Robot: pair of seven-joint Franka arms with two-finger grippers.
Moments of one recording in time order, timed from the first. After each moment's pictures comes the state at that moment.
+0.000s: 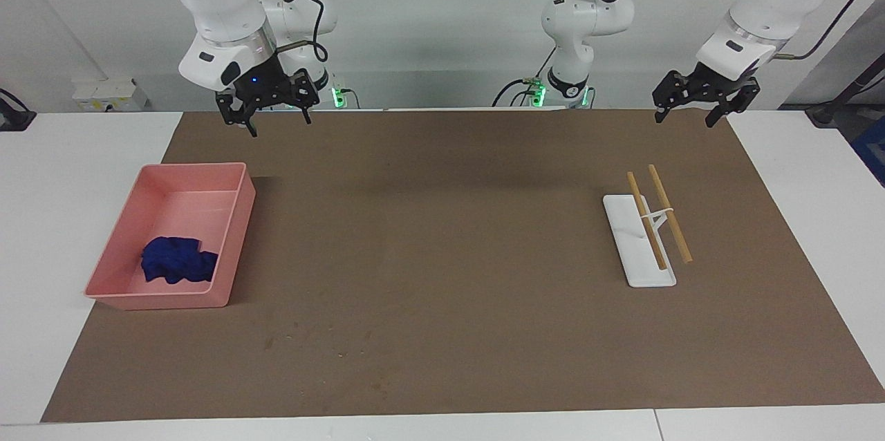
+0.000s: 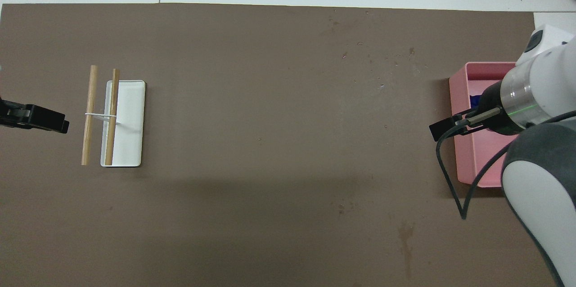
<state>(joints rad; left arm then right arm) 0.03 -0.05 -0.07 -1.62 -0.02 1.51 0.14 0.02 -0.01 0.16 -1.60 0.02 1.53 -0.10</state>
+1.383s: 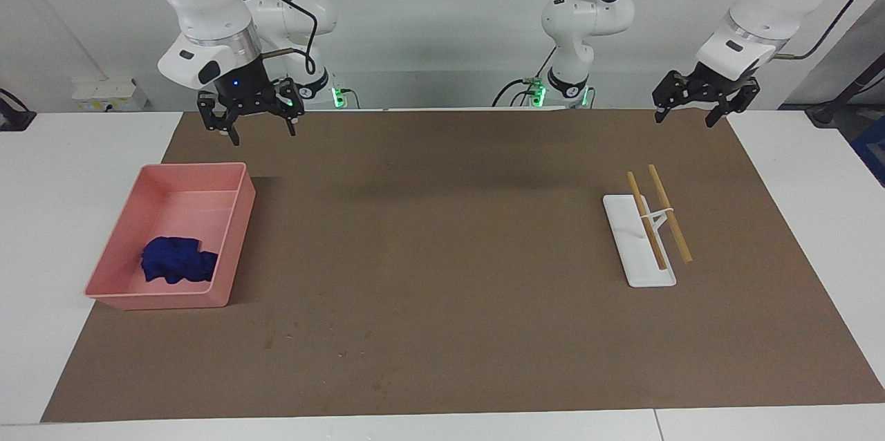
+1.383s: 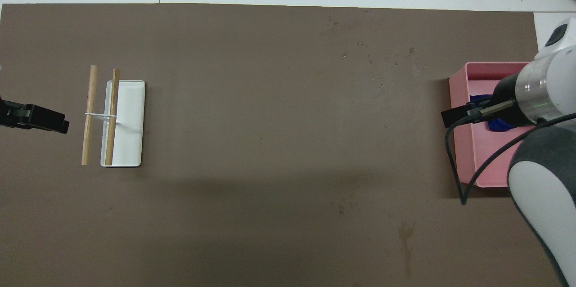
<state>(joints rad) 0.03 -0.05 -0.07 -1.62 -0.02 1.51 0.14 0.01 -0.04 0.14 -1.66 -0.02 1.66 -0.08</state>
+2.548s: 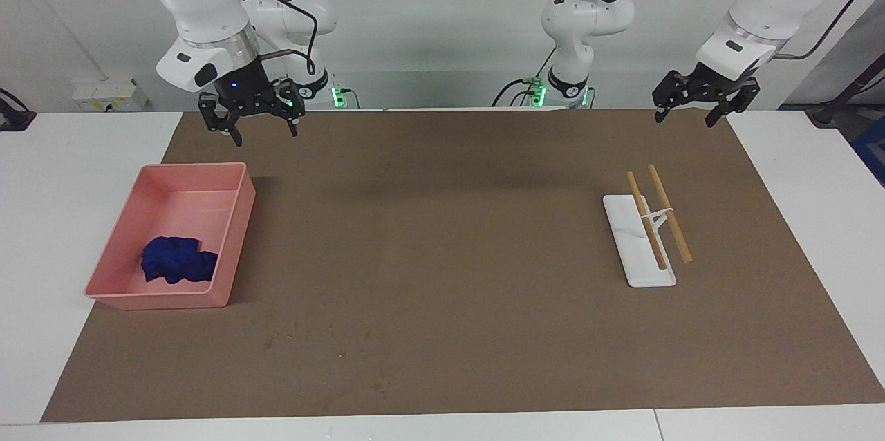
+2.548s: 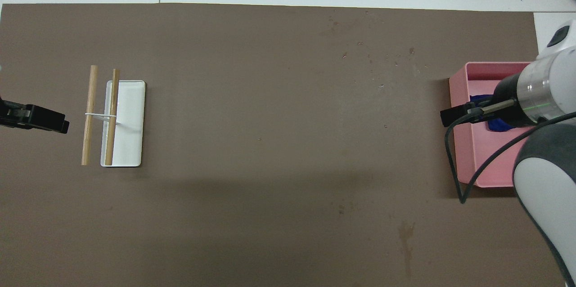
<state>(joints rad) 0.03 -0.05 -0.07 -1.62 -0.02 1.51 0.14 -0.01 -0.04 0.14 -1.66 0.02 1.66 -0.06</state>
